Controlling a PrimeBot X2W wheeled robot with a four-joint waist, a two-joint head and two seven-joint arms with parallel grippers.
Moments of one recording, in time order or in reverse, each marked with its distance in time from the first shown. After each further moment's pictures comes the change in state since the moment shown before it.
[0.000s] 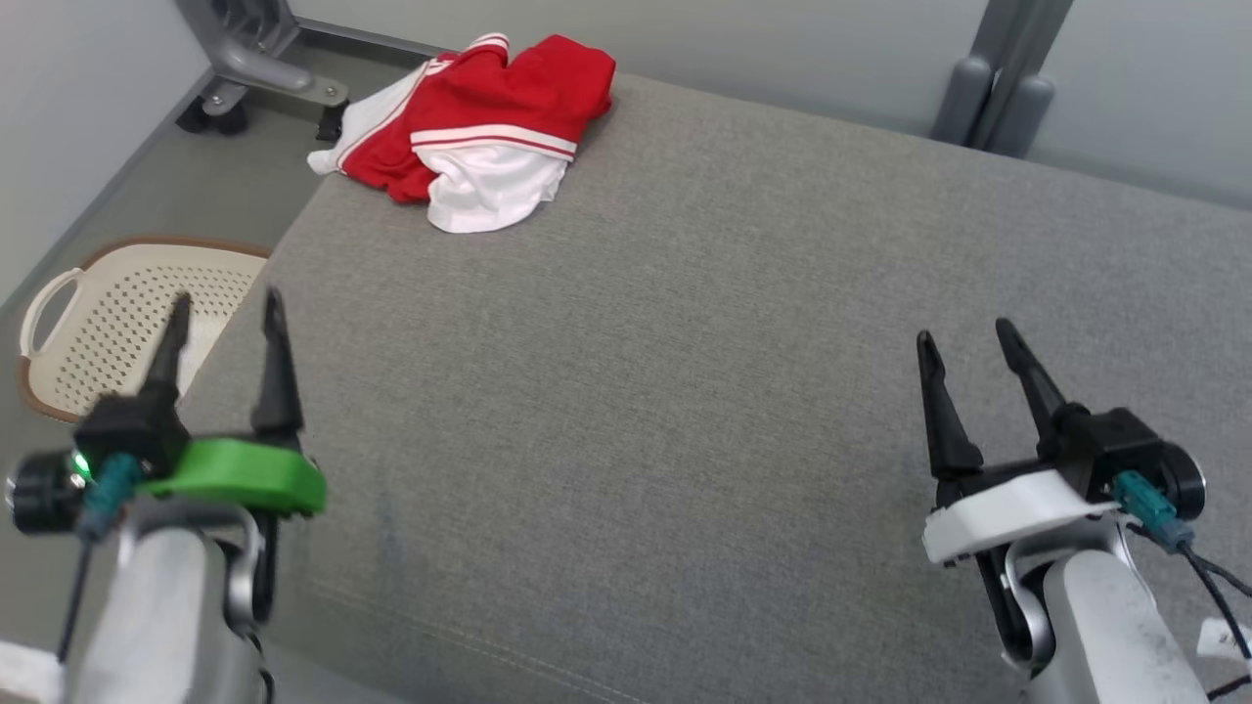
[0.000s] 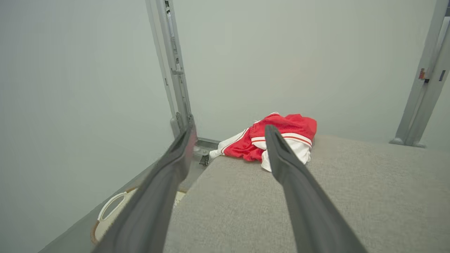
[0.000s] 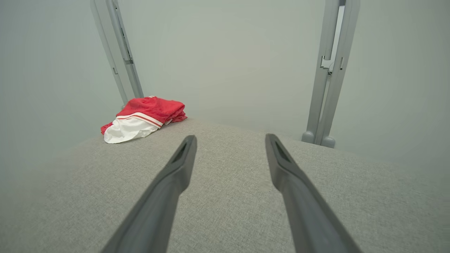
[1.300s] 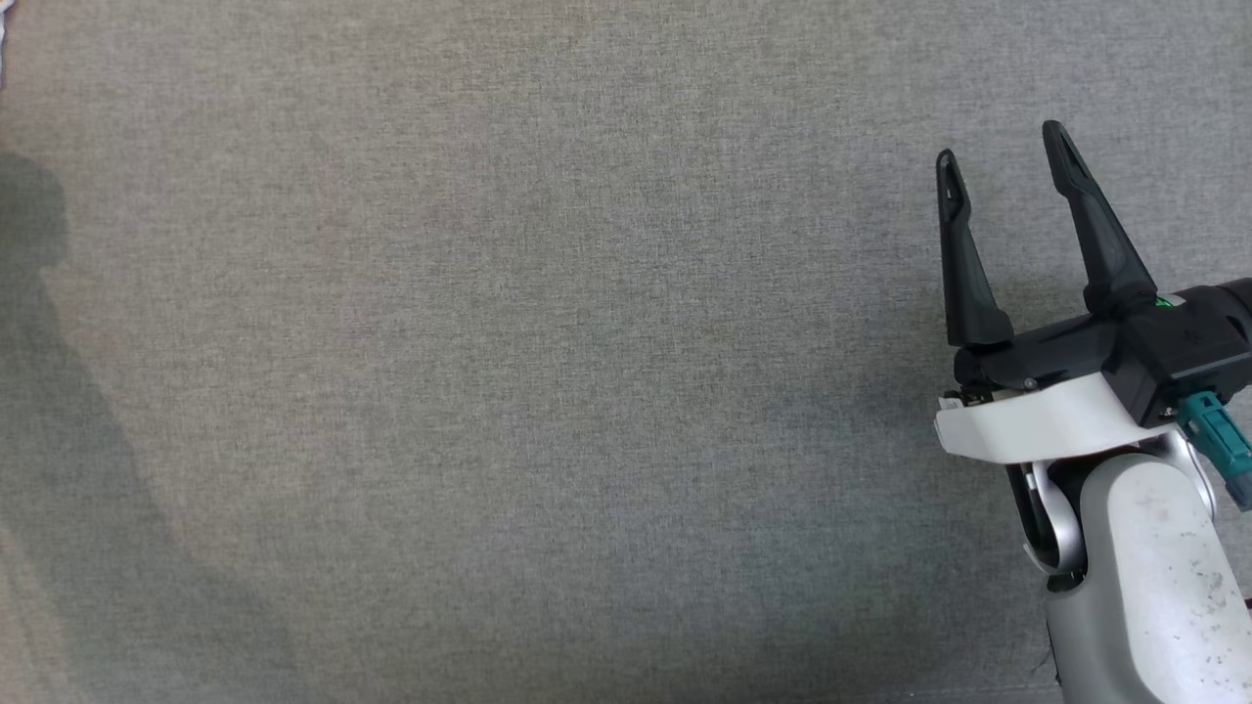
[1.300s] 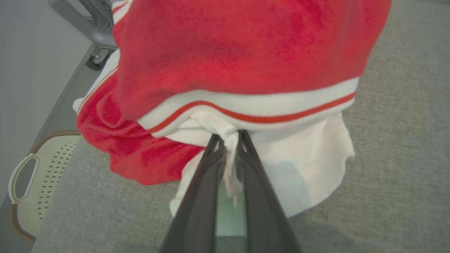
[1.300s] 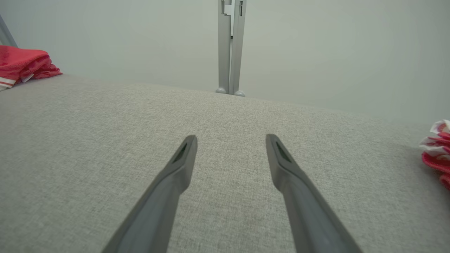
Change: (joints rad) left arm -0.716 0.294 0.061 0.607 -0.142 -0.087 0.483; right arm -0.122 -0.004 0.029 -0.360 -0.128 0.000 0.108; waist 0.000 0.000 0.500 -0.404
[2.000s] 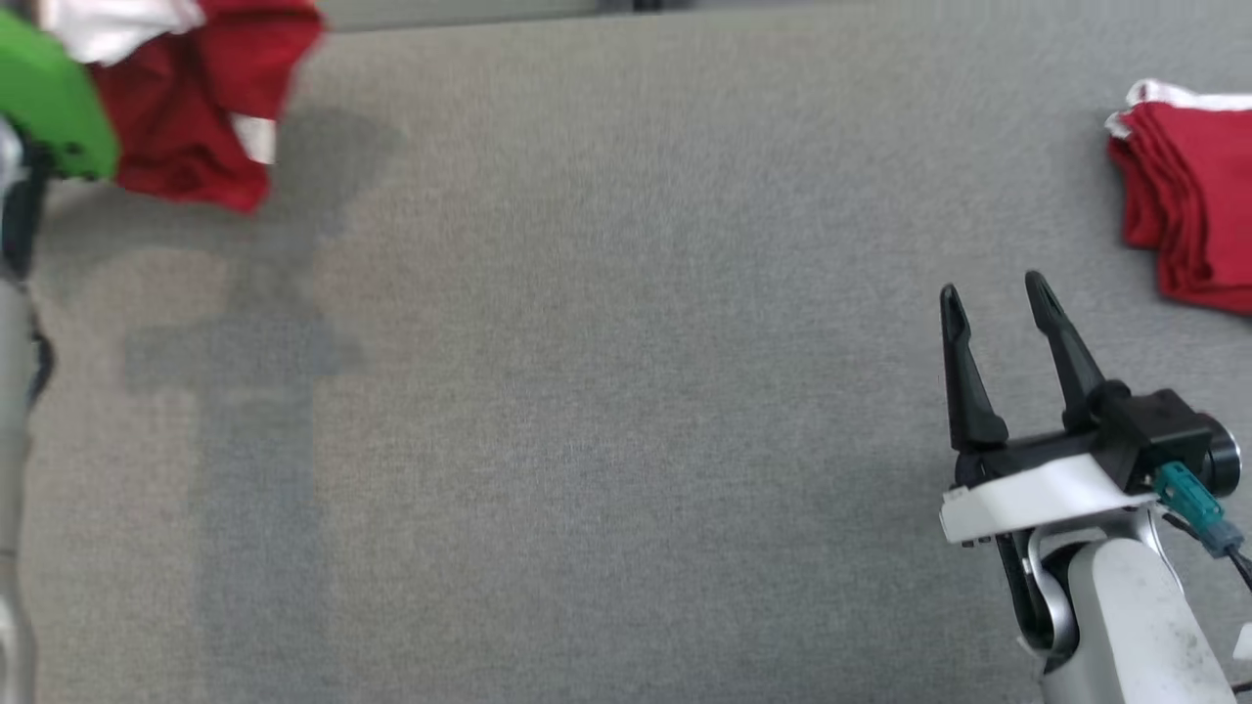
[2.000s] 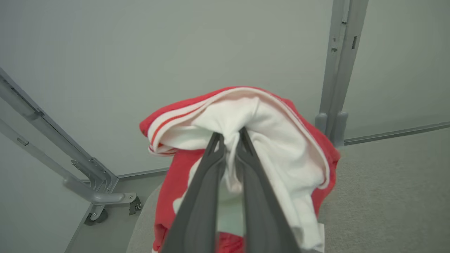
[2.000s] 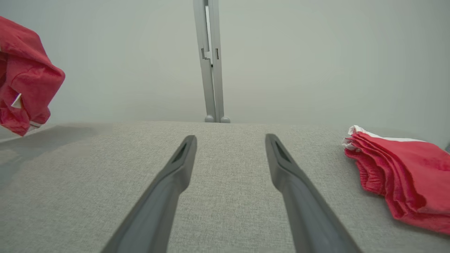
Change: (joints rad) left arm -0.047 -0.042 -0.249 -0.157 0.029 -0.034 -0.102; right arm 0.115 0.002 -0.040 0.211 0.123 0.000 -0.086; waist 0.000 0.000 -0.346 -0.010
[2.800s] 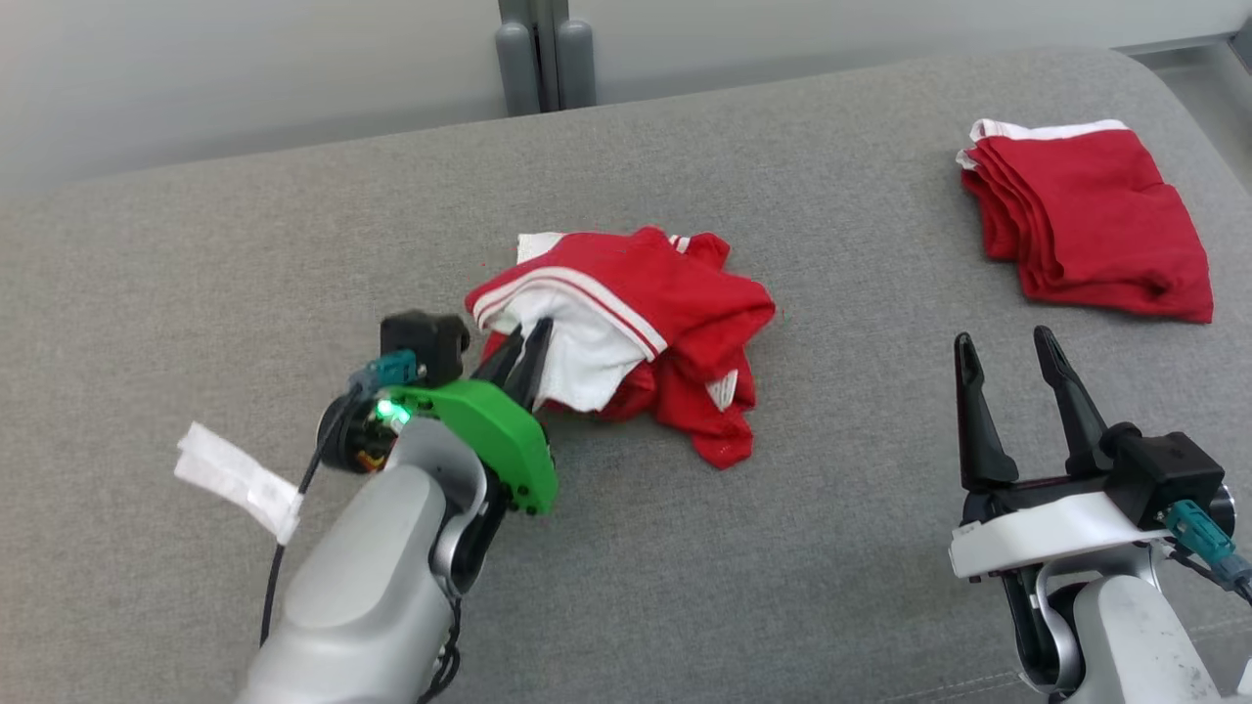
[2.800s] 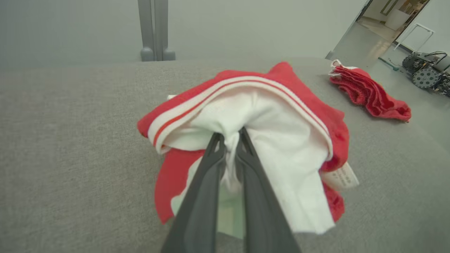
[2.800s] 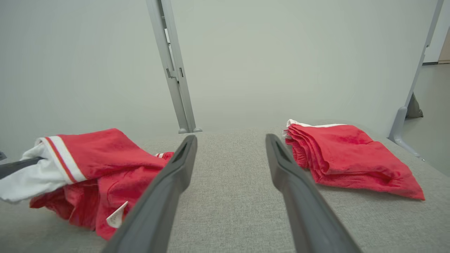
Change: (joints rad) left arm 0.455 -0.346 -0.308 -0.113 -0.285 0.049 -0.173; right arm 0.064 0.000 -0.019 0.052 0.086 0.000 -0.033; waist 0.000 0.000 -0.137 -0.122
